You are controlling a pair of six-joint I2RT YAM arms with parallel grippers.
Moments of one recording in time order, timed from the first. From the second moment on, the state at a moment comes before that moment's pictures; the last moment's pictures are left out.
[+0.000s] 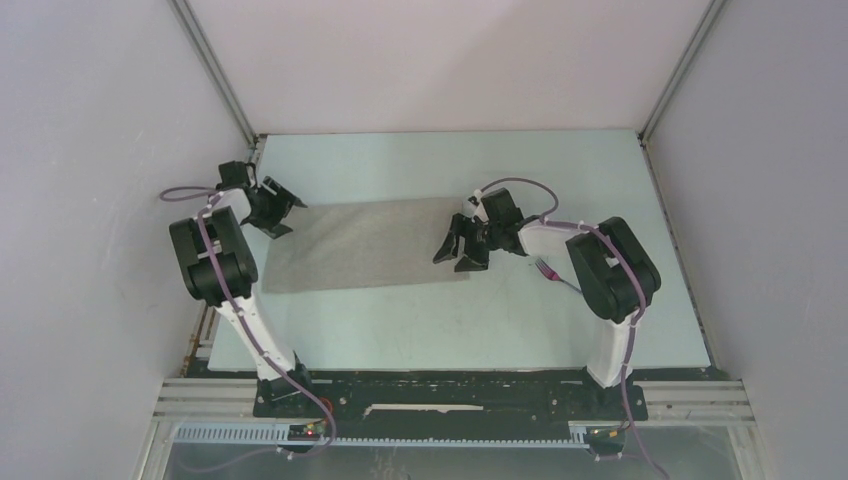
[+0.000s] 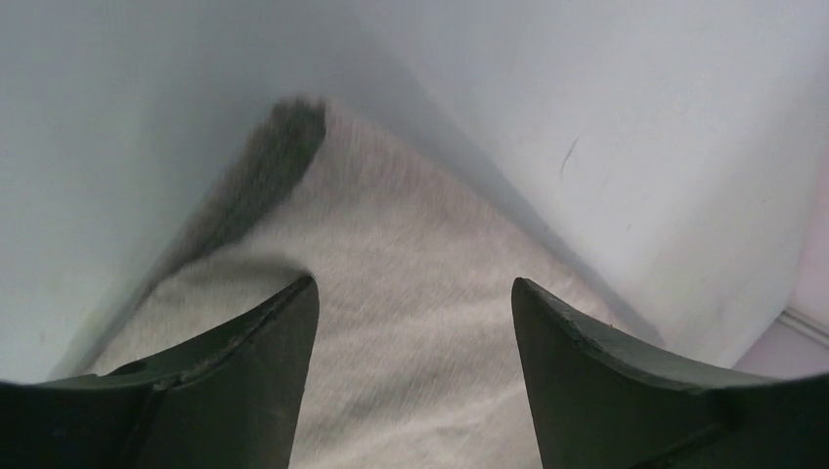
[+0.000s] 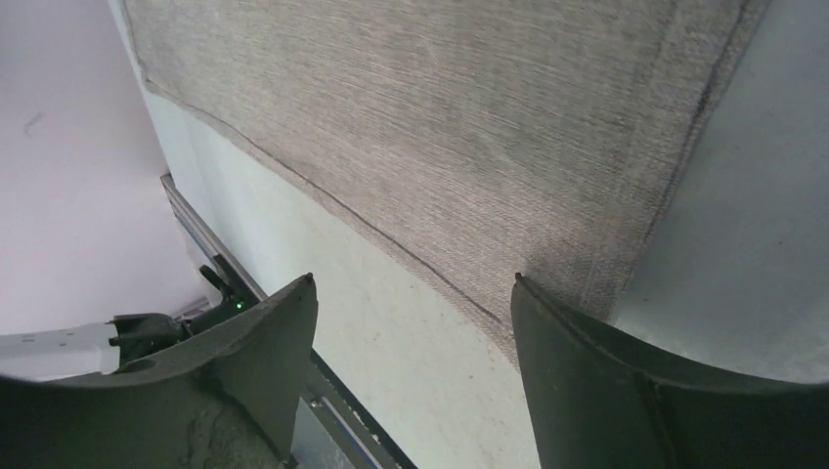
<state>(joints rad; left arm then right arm) 0.35 1.98 1.35 -0.42 0.32 -0.65 0.49 1.92 1.08 -0.05 -0.59 0.74</state>
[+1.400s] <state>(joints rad) 0.39 2.10 1.56 -0.38 0.45 -0.70 0.27 2.40 1.87 -0.18 -0.55 0.79</state>
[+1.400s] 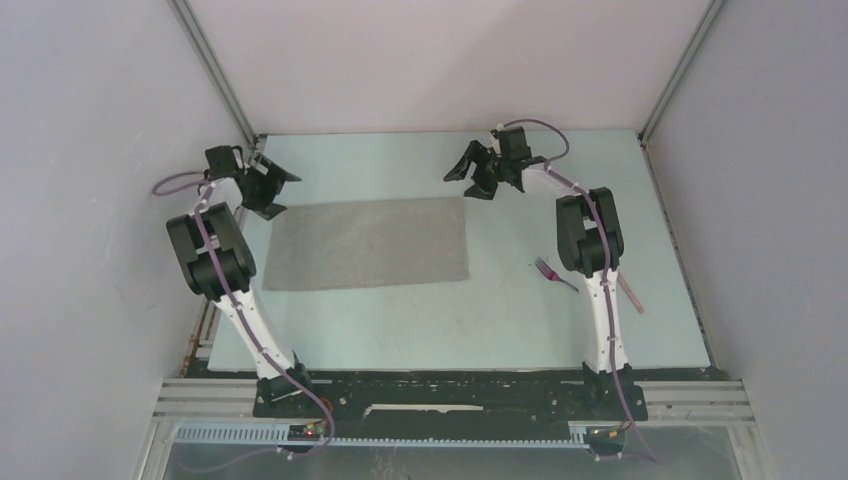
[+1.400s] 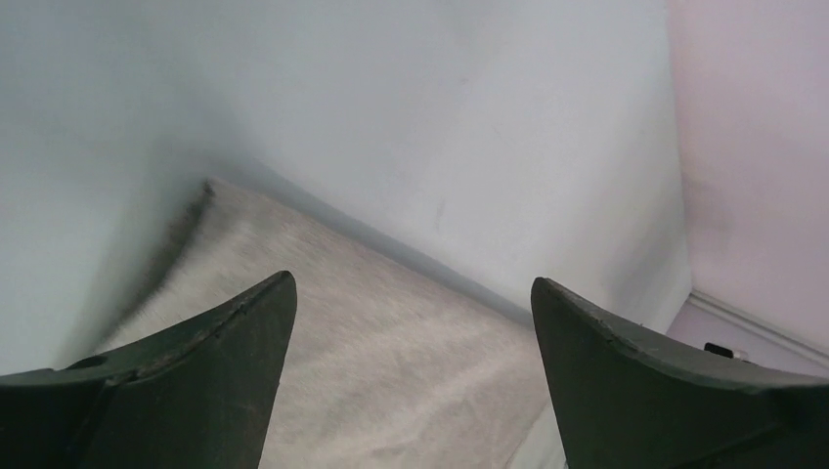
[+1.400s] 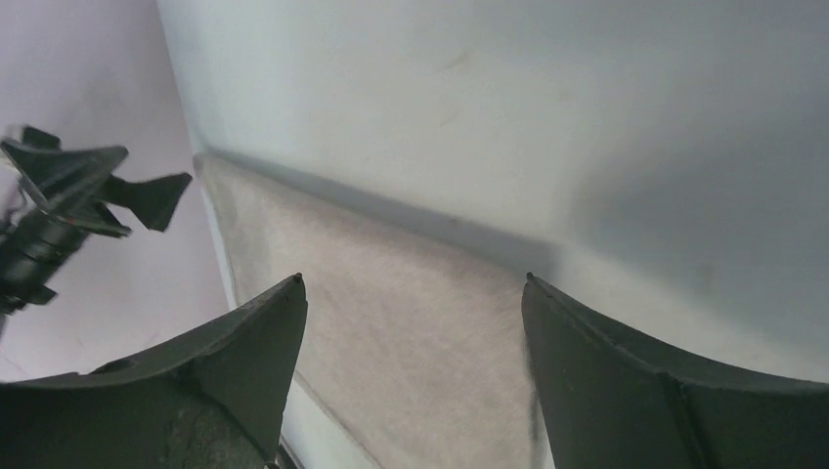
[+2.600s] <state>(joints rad) 0.22 2.00 1.42 -0.26 0.47 -0.78 0.32 2.34 1.79 -0.08 -0.63 0.81</state>
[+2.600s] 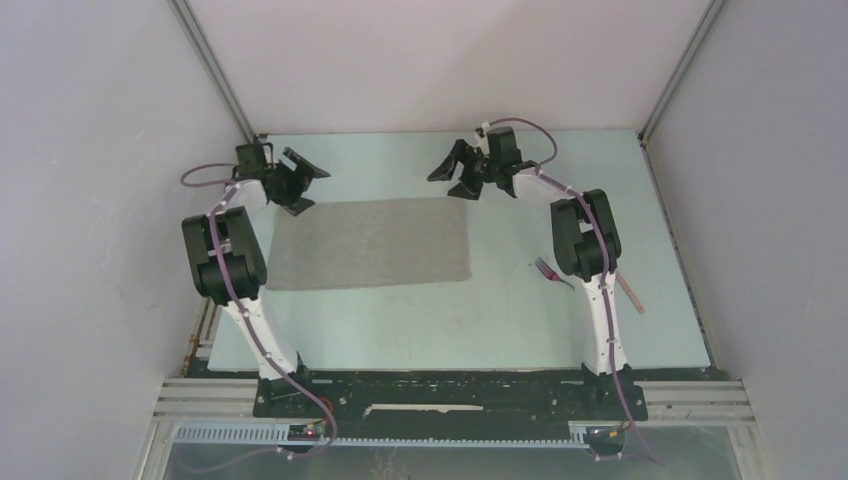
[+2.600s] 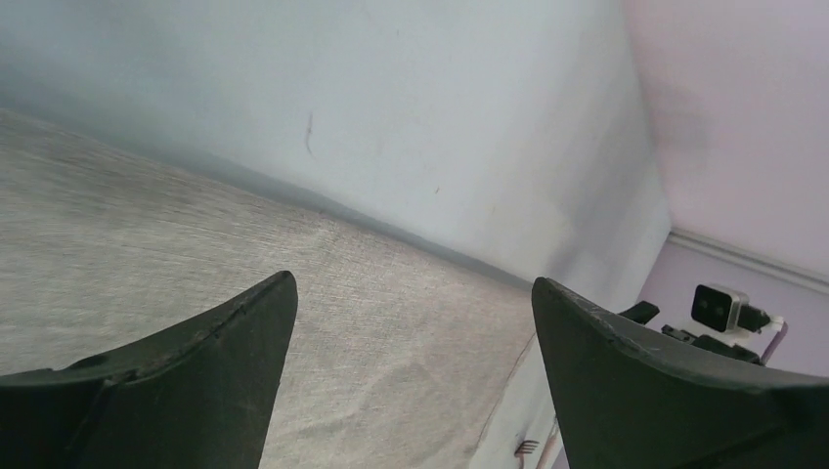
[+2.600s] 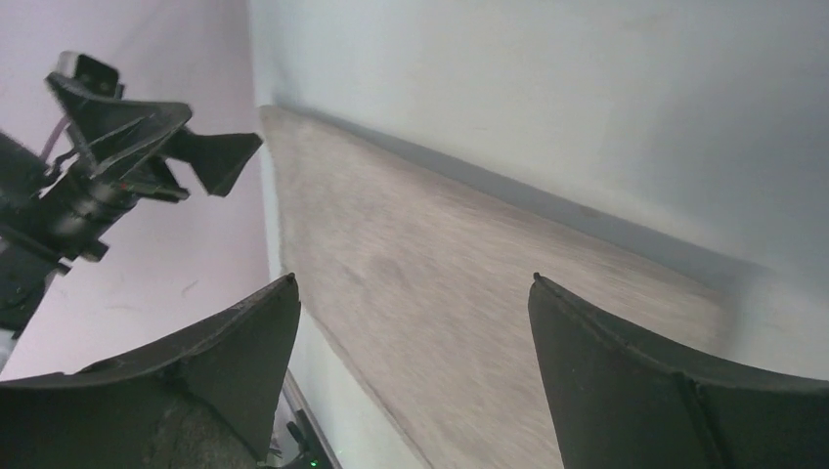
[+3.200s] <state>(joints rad) 0.39 2.11 1.46 -0.27 0.47 -0.78 0.54 2.72 2.17 0.21 -0.70 1.10</state>
